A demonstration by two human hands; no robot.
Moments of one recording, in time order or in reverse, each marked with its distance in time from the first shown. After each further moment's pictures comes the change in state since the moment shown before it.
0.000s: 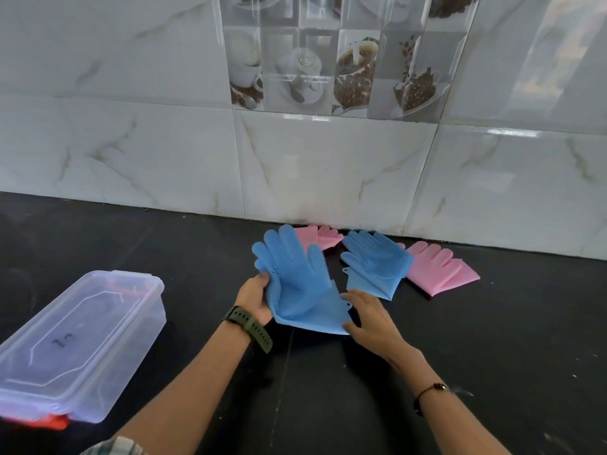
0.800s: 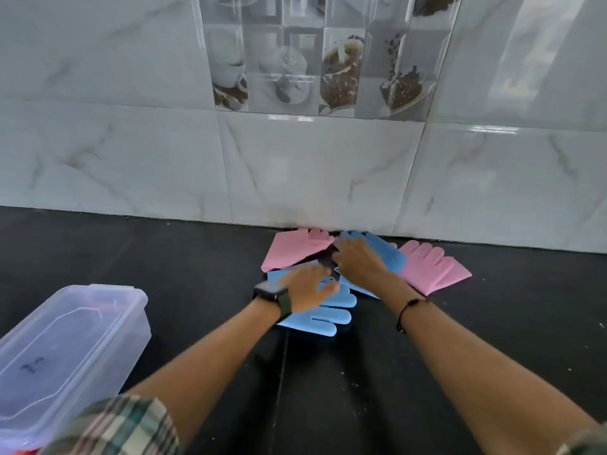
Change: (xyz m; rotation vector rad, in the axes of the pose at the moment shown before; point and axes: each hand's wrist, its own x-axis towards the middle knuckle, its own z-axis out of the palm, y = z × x) left_hand 0.028 -0.015 0.061 1.875 -0.405 0.712; right_hand 0.088 -0.032 -0.060 -0.337 0.157 0.017
